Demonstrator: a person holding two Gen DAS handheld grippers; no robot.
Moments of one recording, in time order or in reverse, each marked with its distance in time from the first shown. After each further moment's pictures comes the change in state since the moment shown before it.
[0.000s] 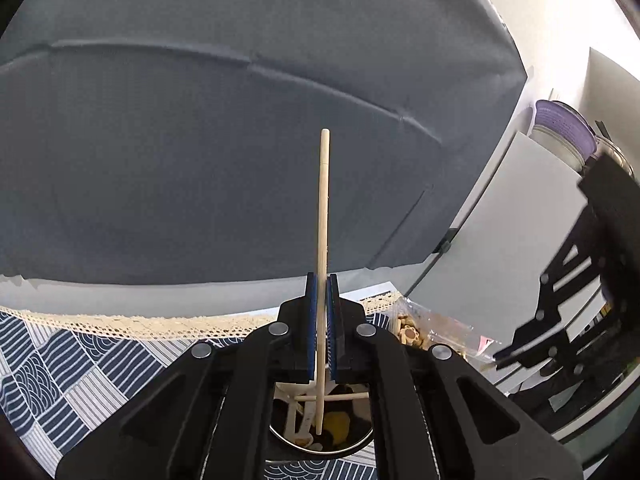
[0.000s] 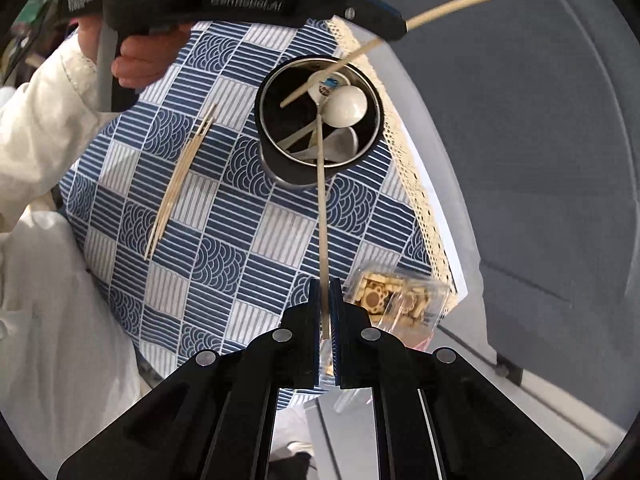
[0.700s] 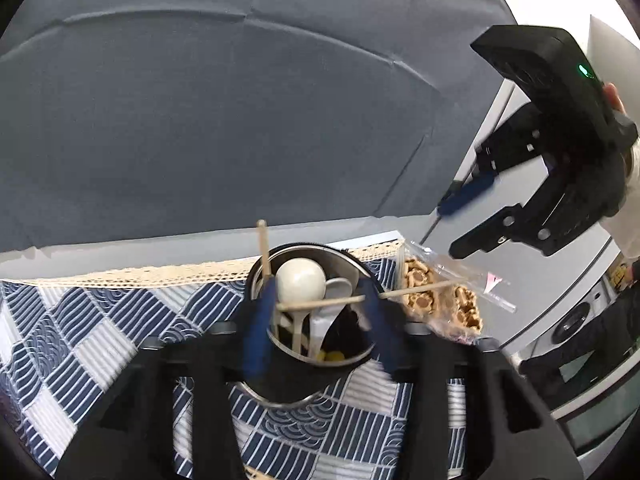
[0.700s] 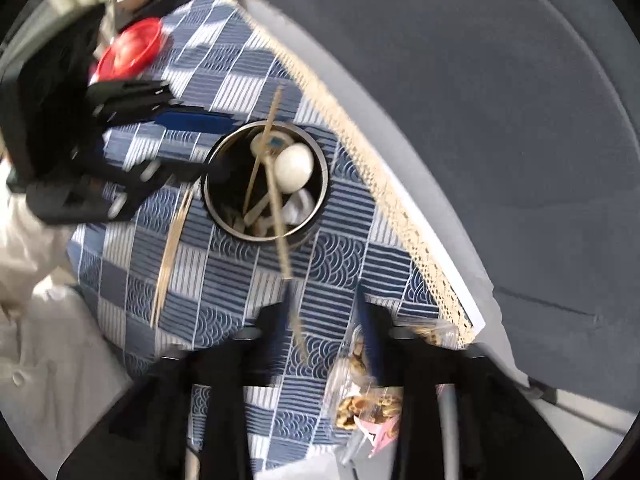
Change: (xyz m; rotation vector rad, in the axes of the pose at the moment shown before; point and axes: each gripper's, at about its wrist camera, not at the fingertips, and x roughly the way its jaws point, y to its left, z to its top) left arm -0.023 -0.012 -0.037 0.062 0.118 0.060; right arm 0.006 -0.061 0.015 0.204 -0.211 0.095
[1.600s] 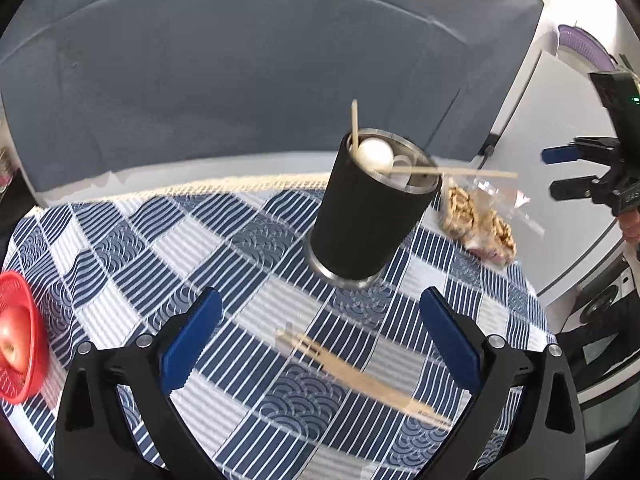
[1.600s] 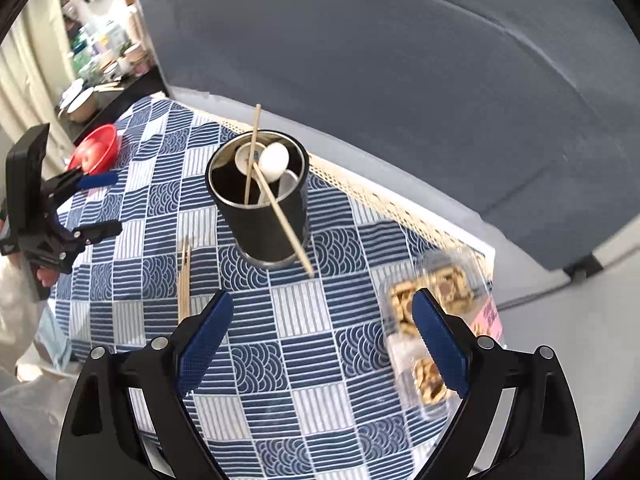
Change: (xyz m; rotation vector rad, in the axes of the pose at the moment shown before) left arm -0.069 0.028 -0.083 -0.039 0.139 0.158; right arm -0.017 0.055 -0.116 0.433 -0.303 -0.131
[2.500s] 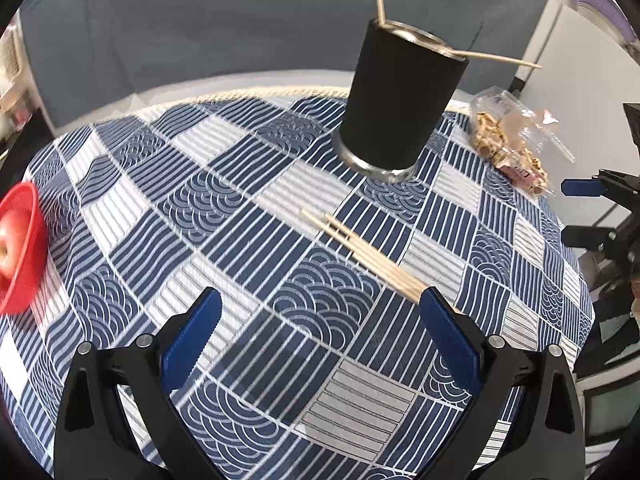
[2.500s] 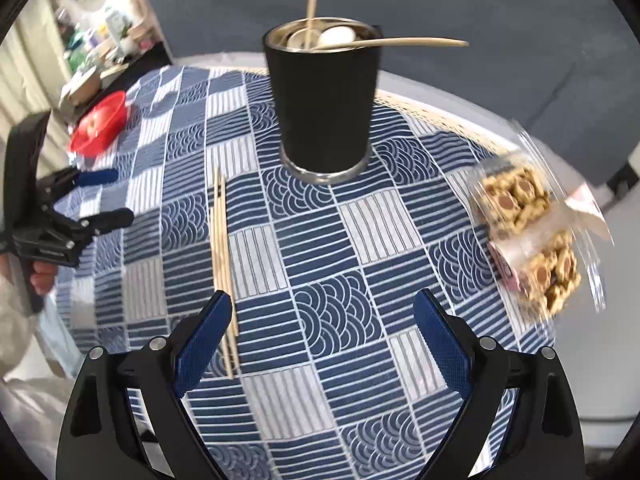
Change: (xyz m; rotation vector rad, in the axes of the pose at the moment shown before) left arm 0.014 0.003 -0.091 -0.028 0.146 0.109; right arm 0.070 0.078 -0.099 0.045 0.042 0.066
